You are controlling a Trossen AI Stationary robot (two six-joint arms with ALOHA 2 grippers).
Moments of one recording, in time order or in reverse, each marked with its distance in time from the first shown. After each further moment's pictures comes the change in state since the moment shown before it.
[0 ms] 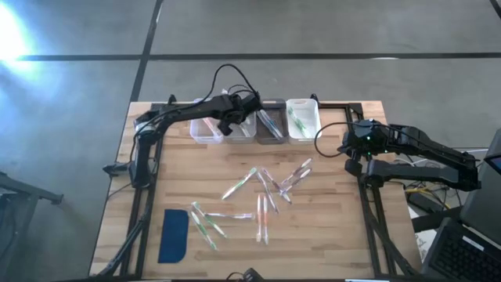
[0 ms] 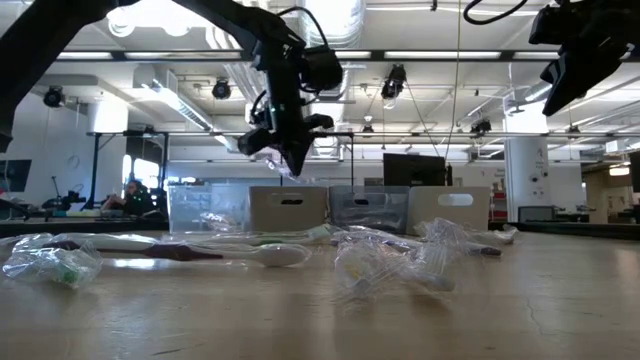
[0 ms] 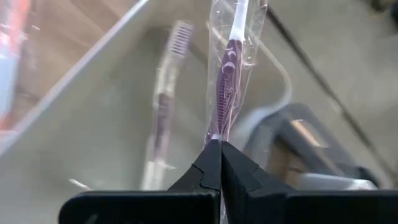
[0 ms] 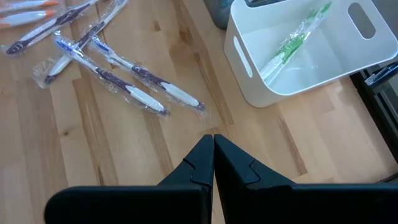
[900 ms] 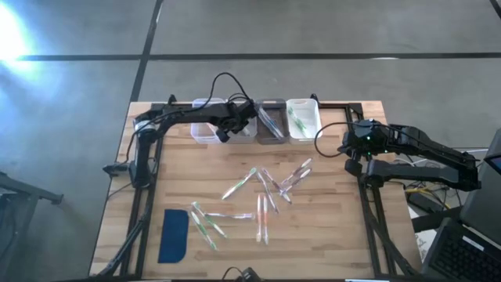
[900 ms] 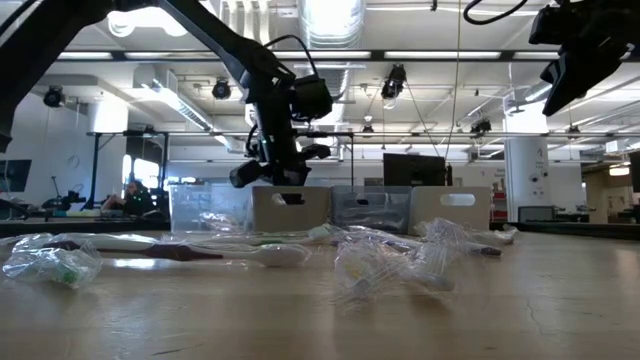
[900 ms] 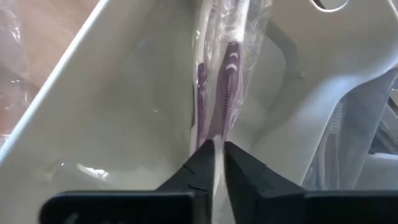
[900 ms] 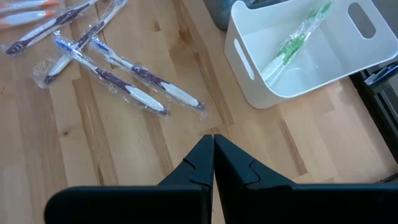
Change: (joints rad) left arm 0.037 0.004 -0.228 0.247 0.143 0.107; right arm 0.000 0.000 0.000 0.000 0.000 0.000
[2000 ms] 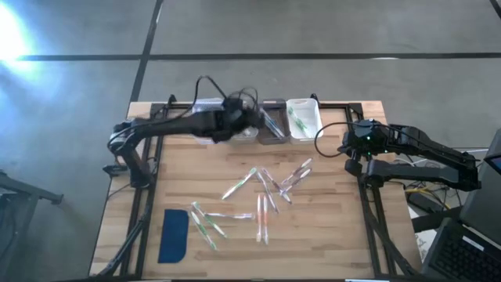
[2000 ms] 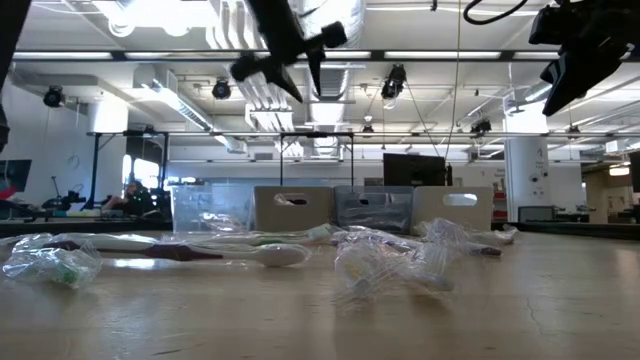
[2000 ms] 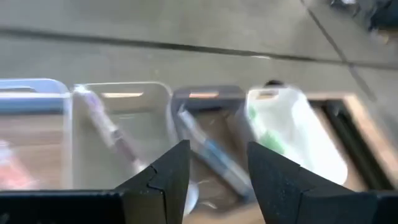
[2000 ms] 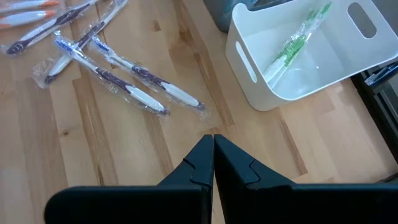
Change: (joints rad) left arm -0.292 -0.261 0.149 -0.112 -0.389 0.646; right arm 0.000 0.000 0.000 0.000 0.000 0.000
